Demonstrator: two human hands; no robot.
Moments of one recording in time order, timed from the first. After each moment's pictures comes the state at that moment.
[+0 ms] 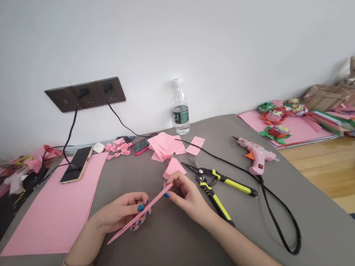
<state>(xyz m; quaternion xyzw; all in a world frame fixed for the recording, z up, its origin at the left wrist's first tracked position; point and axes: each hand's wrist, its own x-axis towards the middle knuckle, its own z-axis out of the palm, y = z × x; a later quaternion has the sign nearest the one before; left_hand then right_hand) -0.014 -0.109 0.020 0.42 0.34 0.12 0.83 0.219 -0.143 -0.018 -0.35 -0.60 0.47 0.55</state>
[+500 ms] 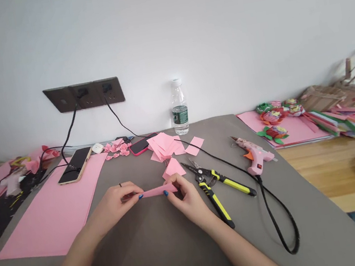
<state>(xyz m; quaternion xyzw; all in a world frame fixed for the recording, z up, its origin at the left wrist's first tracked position) -0.011 -0.115 0.051 0.79 0.47 0.17 0.35 0.216 -0.144 -0.015 -0.40 -0.62 0.41 0.54</state>
